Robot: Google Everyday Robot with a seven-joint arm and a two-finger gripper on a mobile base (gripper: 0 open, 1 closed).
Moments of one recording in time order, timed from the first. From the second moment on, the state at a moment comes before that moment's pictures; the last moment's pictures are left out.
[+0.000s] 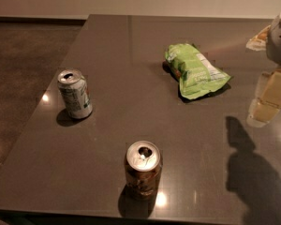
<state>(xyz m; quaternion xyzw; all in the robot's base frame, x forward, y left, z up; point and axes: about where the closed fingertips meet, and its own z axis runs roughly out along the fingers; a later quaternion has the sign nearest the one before) 0.438 -0.217 0.976 -0.60 0.78 -0.03 0.16</state>
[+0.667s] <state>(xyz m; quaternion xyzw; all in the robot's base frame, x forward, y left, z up) 0.461 -0.211 0.975 -0.58 0.79 -0.05 0.17</state>
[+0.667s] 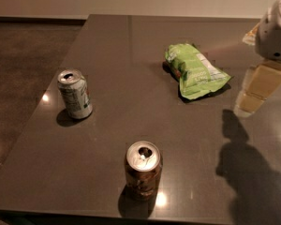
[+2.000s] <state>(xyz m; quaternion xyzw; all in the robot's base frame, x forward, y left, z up) 0.611 -0.213 0.916 -0.41 0.89 -0.02 0.20</state>
